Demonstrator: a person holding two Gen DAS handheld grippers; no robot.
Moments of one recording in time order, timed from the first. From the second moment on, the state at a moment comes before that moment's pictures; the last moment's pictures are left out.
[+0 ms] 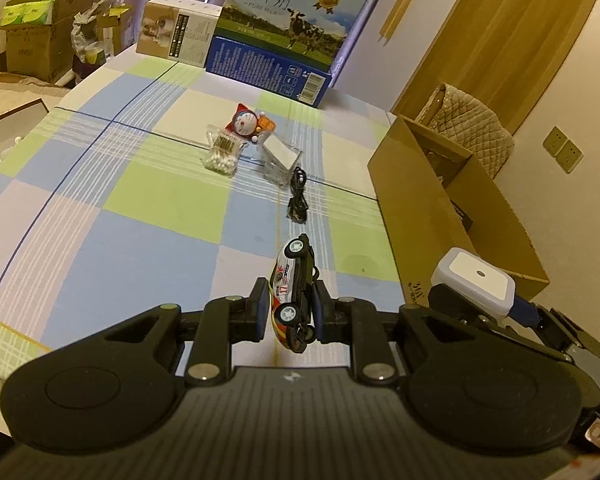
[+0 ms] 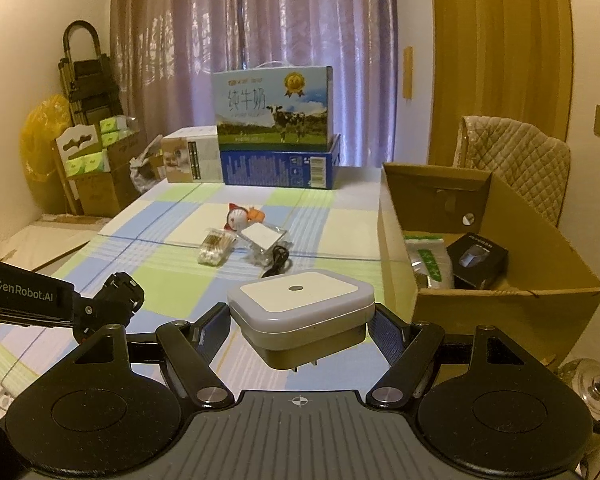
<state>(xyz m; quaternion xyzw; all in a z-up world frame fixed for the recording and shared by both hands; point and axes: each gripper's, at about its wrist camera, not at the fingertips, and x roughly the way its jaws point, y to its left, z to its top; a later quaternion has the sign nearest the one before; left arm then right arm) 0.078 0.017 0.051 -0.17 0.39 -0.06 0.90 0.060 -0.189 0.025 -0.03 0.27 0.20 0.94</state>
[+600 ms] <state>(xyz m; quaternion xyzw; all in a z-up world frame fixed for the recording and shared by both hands) 0.093 -0.050 0.088 -0.14 0.37 -0.12 0.91 0.076 -0.257 0.070 -0.02 0.23 0.13 0.96</state>
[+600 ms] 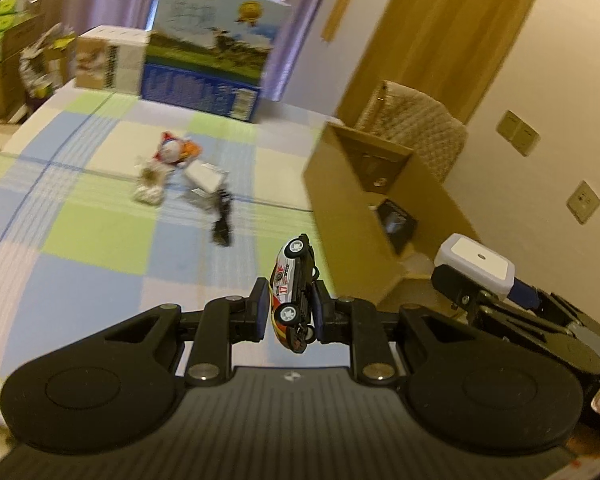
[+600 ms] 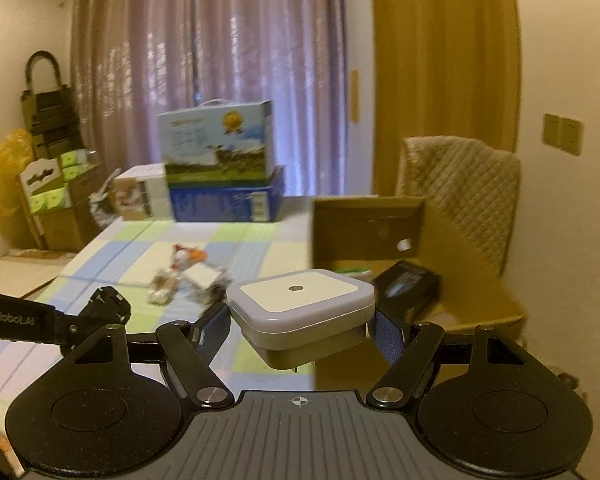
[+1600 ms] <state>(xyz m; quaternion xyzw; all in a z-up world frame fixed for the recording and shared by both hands) 0.202 -0.214 0.089 -0.05 0.39 -0.23 0.89 0.175 -0.387 0.081 0.01 0.26 0.06 0.96</state>
